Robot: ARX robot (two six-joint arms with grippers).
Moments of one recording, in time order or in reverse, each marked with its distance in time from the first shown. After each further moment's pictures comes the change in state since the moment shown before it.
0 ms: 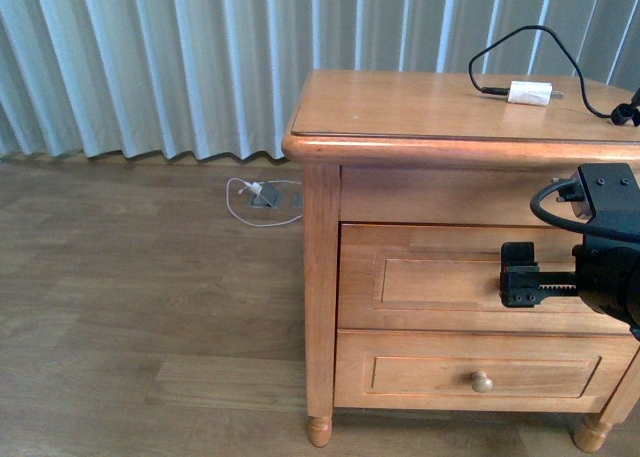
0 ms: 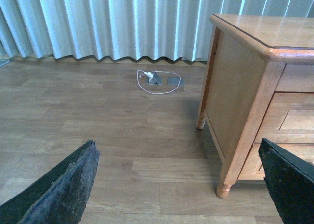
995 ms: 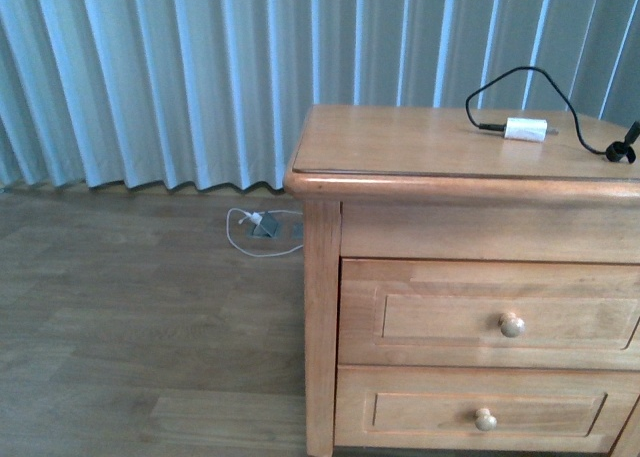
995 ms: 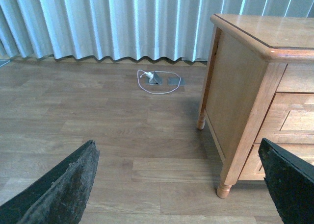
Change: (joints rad) left arm 0.000 0.000 0.000 0.000 0.000 0.000; right arm -0.209 -0.817 -0.305 -0.511 -0.359 0.022
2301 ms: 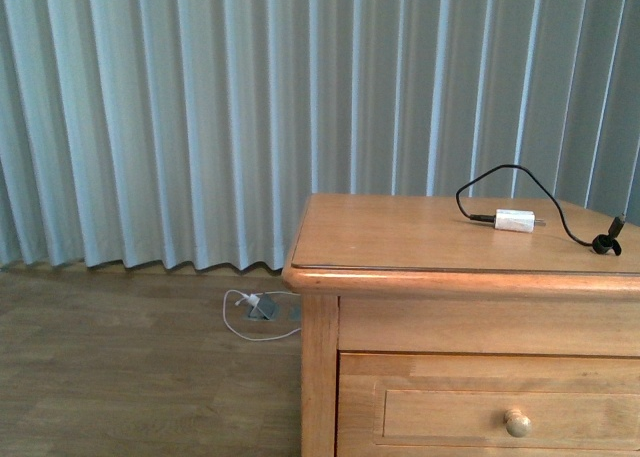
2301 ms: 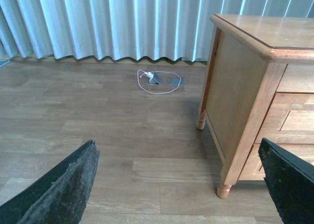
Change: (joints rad) left arm 0.000 0.000 0.000 0.000 0.000 0.000; right arm 0.114 -0.825 -0.538 0.089 0.258 -0.019
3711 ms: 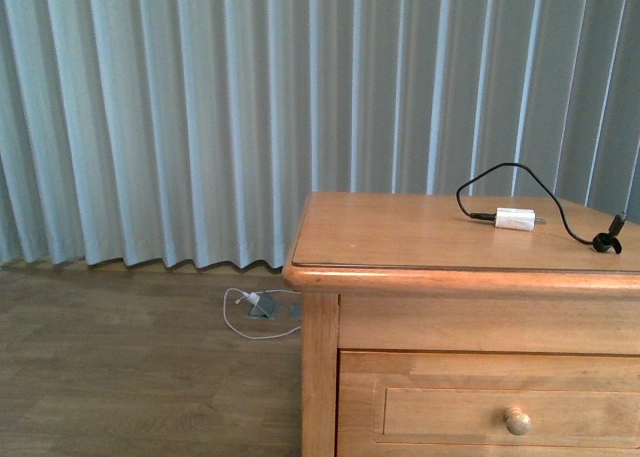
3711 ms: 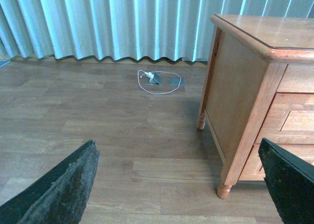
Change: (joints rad) left arm 0.000 0.000 0.000 0.000 0.000 0.000; right arm 0.043 -0.484 -0.087 -0.388 0.015 -0.002
